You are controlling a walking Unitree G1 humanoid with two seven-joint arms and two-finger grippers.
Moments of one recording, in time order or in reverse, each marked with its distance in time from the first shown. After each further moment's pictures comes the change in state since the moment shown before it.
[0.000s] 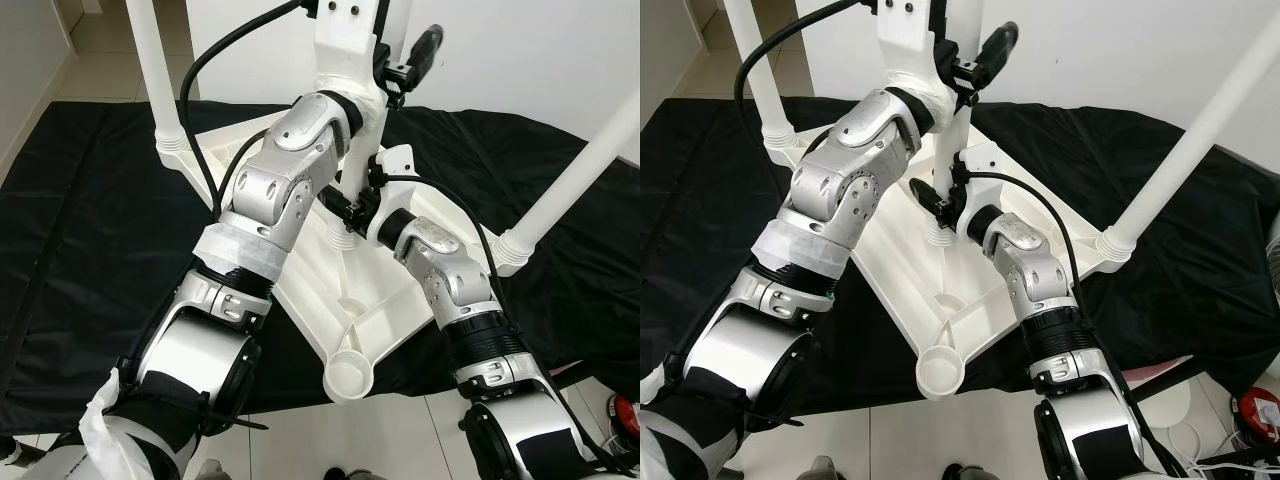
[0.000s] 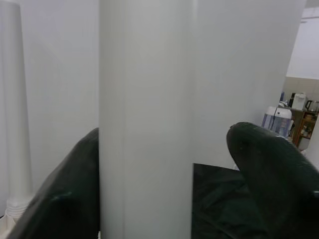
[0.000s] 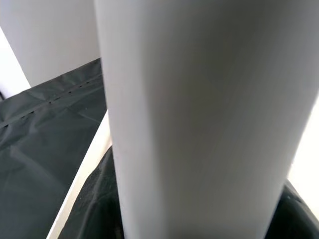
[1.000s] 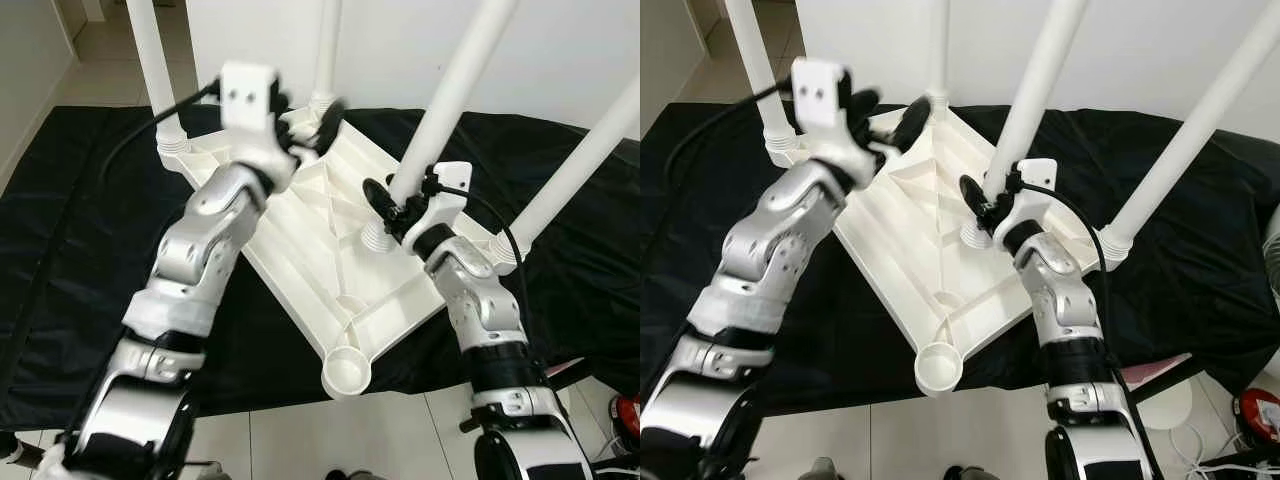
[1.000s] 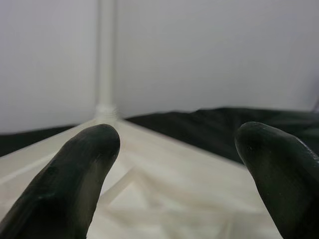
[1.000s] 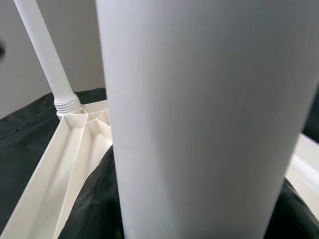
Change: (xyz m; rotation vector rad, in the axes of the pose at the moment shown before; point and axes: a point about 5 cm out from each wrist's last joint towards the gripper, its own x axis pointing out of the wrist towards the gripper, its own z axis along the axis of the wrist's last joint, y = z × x) left arm -0.110 0.065 -0.066 0.053 0.233 0.213; right arm -0.050 -0.034 -0.002 0.050 -0.108 -0.245
